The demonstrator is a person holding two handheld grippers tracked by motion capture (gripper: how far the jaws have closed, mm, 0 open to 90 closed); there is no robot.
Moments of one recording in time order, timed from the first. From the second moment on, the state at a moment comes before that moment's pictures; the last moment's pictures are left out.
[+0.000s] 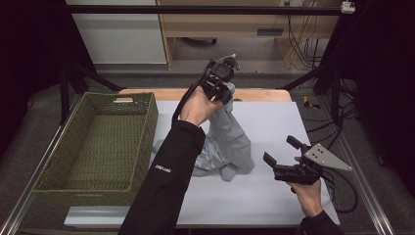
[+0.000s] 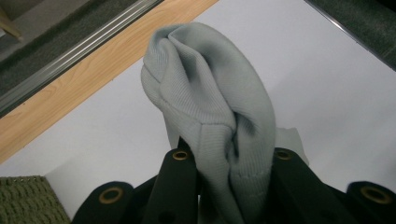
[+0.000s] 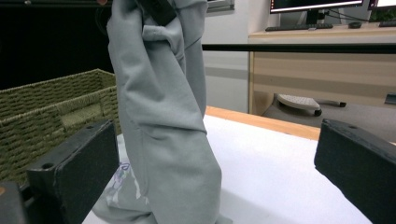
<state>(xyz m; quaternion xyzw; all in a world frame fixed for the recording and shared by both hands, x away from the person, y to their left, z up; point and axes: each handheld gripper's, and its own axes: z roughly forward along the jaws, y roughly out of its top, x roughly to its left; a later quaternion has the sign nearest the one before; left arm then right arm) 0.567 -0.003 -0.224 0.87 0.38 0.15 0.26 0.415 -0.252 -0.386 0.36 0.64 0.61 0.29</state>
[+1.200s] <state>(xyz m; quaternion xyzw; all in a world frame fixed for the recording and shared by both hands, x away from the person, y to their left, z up) 0.505 0.036 -0.371 0.85 0.33 0.17 0.37 0.413 -0.265 -0.410 0.37 0.65 0.61 0.27</state>
